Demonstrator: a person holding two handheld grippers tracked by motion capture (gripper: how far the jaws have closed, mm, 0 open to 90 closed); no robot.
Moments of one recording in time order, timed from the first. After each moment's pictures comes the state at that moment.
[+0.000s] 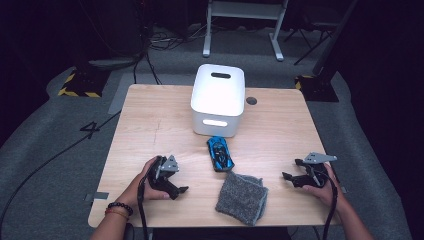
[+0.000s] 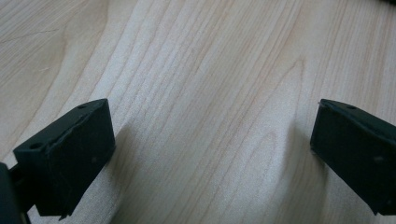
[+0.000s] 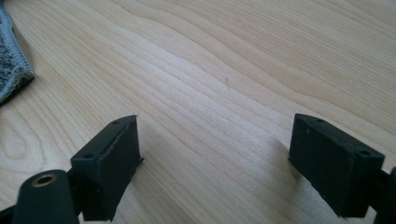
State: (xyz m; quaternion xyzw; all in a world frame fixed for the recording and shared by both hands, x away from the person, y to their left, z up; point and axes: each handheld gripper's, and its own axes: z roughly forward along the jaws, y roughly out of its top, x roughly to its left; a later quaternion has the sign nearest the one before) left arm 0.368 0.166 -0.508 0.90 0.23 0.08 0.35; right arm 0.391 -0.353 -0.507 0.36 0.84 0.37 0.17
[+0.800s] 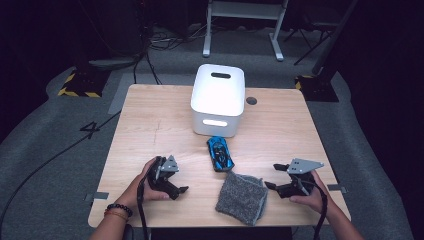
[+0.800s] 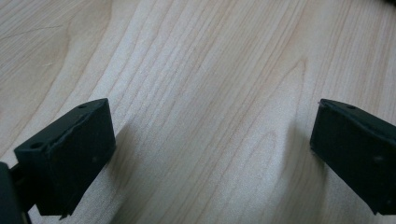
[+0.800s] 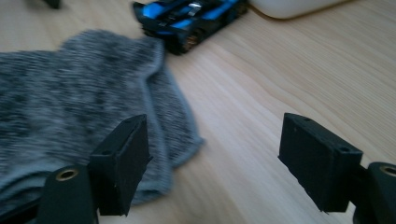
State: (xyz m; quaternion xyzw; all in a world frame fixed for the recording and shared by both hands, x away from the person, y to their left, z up) left arm 0.366 0.166 -0.508 0.90 0.24 0.09 0.34; right arm 0.348 -0.278 -0.466 0.23 0.87 0.42 0.14
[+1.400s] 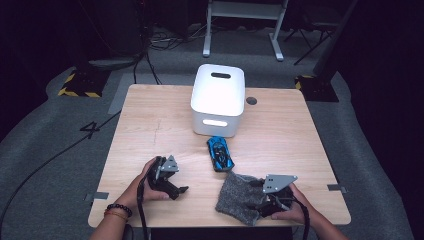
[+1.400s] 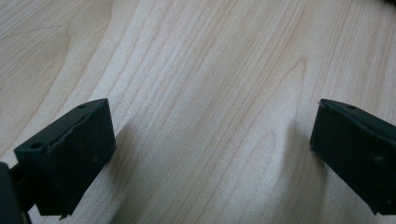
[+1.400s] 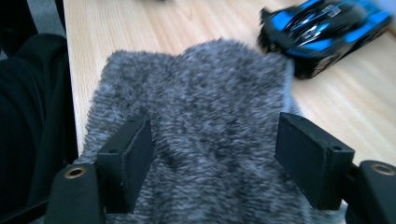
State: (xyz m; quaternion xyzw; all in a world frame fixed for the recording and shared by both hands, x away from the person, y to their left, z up) left arm 0.366 0.166 -0.508 0.90 0.24 0.09 0.35; right arm 0.315 -0.217 -0.477 0.14 0.90 0.40 0.08
